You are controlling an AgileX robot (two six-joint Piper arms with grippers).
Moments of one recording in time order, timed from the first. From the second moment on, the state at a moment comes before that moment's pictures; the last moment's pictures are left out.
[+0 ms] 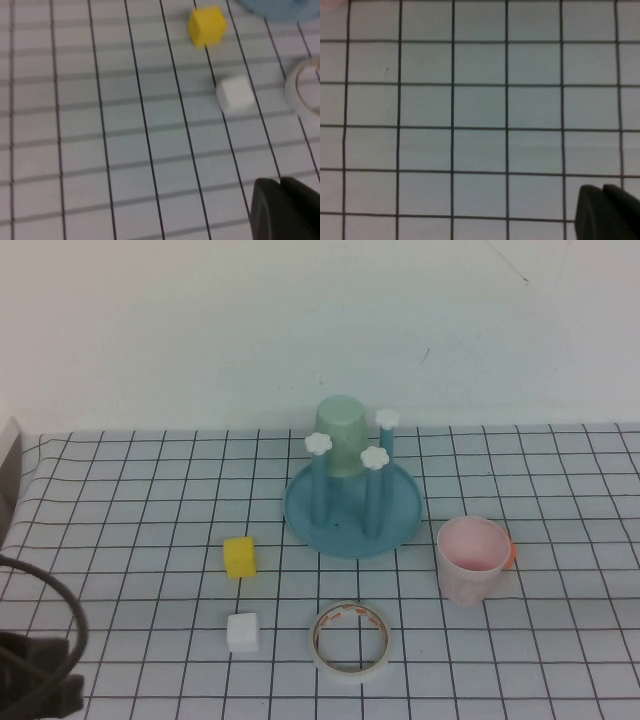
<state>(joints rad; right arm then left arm) -0.05 1.11 -0.59 0.08 0.66 -0.09 -0.08 0.78 -0.58 -0.33 0.67 0.18</state>
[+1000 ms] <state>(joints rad) 0.31 1.69 -1.25 0.18 0.66 -0.29 -0.08 0.95 -0.58 -0.42 0.71 0.20</state>
